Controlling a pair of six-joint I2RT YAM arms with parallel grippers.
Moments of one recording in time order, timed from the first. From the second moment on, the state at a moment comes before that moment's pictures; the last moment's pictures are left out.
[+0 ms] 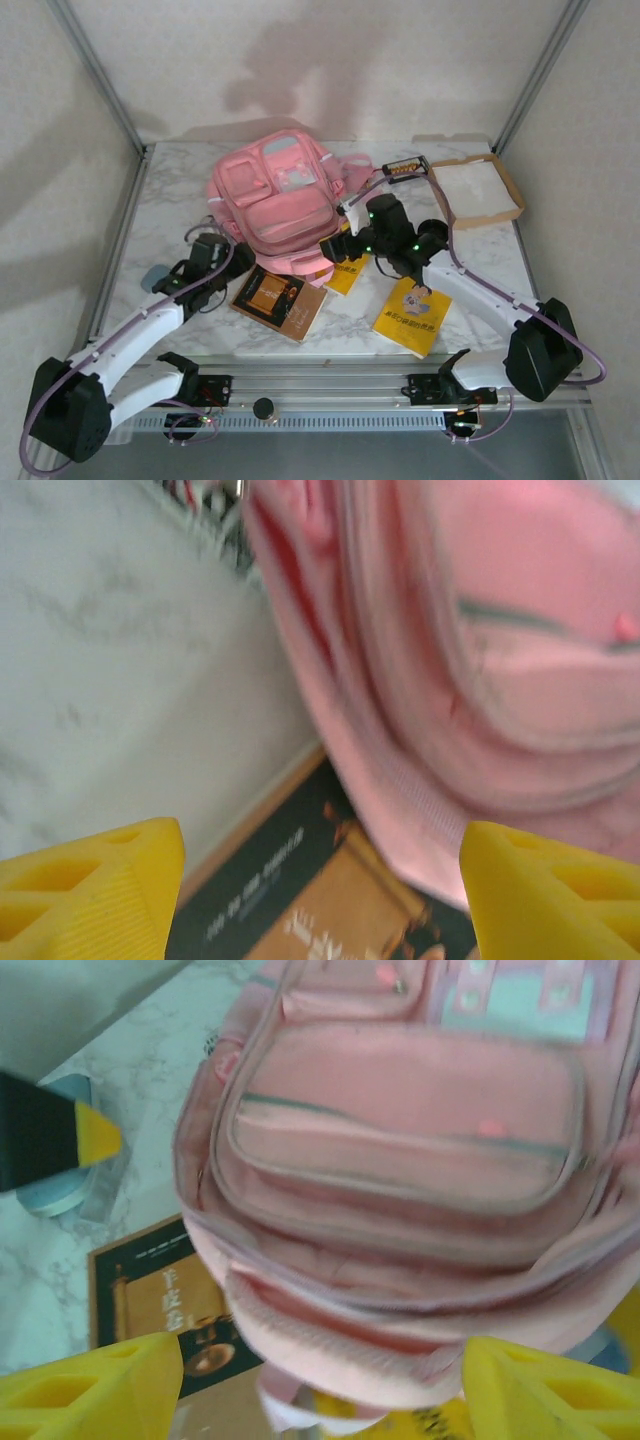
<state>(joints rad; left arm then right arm) -0.39 0.99 0.55 -0.34 -0.12 -0.90 0.70 1.33 0.97 -0.25 -0.24 0.14</state>
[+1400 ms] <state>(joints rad) -0.38 0.97 0.28 -0.24 0.12 -1.17 1.01 1.73 0.92 -0.16 -0.17 0.58</state>
